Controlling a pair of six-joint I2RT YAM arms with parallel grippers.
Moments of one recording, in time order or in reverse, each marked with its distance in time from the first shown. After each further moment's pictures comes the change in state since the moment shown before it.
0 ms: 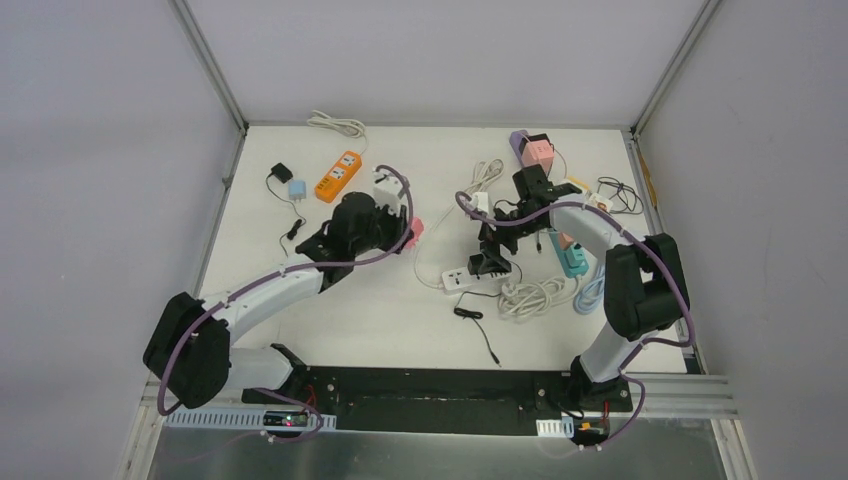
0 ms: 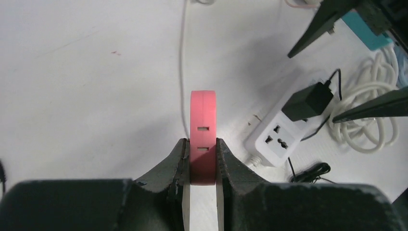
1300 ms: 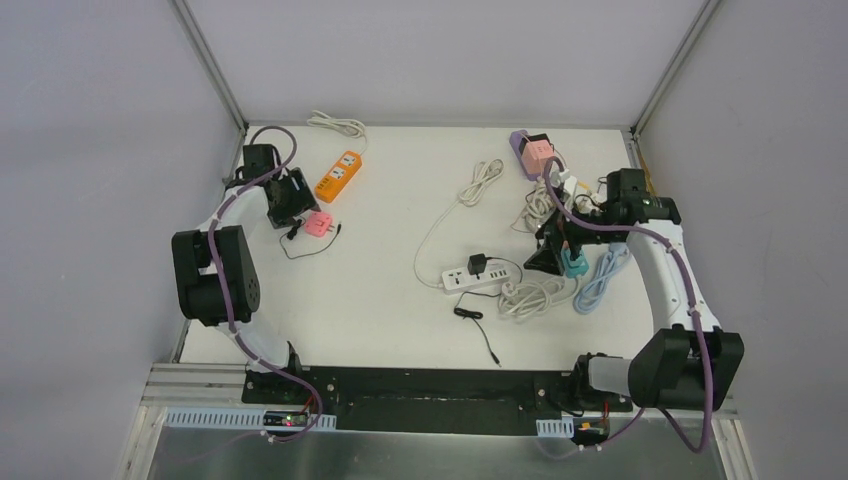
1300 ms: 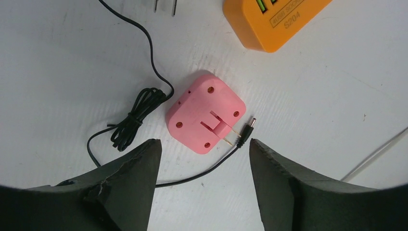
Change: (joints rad) left arm 0.807 0.414 0.386 -0.494 0.117 -0.215; right arm -0.370 -0.405 -0.001 -0.375 -0.194 0.146
